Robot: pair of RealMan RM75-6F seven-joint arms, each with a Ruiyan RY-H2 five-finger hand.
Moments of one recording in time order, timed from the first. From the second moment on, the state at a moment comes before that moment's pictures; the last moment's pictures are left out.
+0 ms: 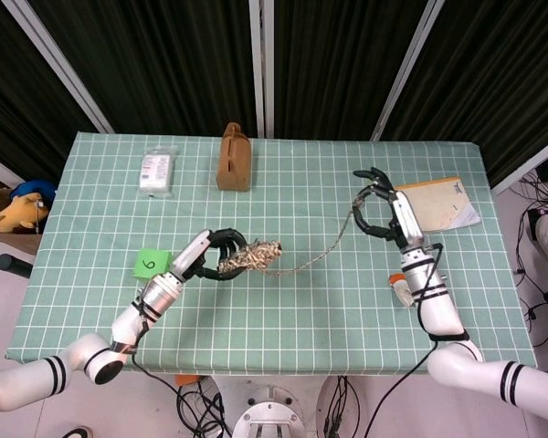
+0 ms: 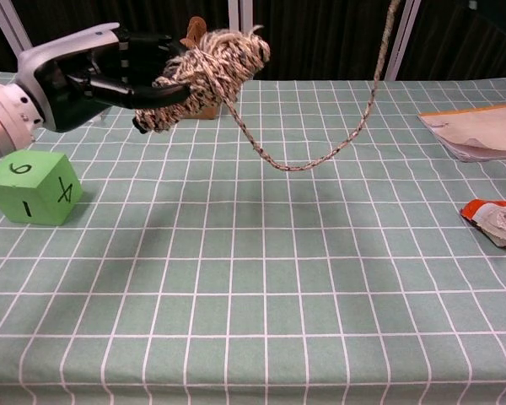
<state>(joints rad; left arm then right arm) -0.61 -1.58 -0.28 -1.45 1.64 0.97 -0.88 0.62 -1.40 0.40 -1.67 -1.15 1.07 0.59</state>
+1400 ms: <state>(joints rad) -0.74 -1.96 -0.59 -1.17 0.96 1.08 -0.21 0.87 -1.41 0.47 -1.99 -0.95 0.95 0.25</state>
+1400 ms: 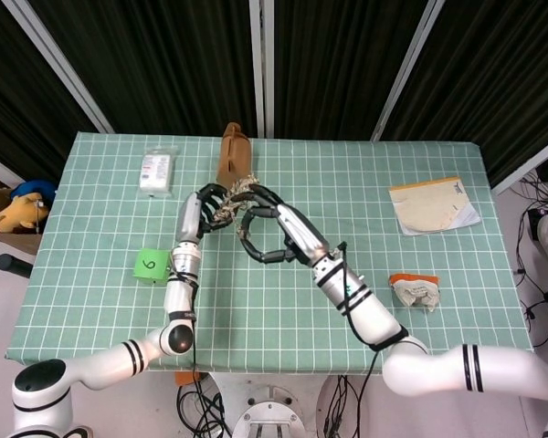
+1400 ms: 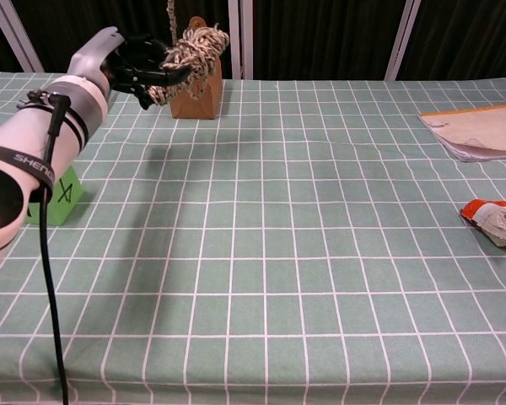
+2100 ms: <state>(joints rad) -0.63 -1.83 -0.63 -1.45 0.92 1.09 -0.37 0.45 -1.26 0.18 -1.96 -1.36 1.10 0.90</state>
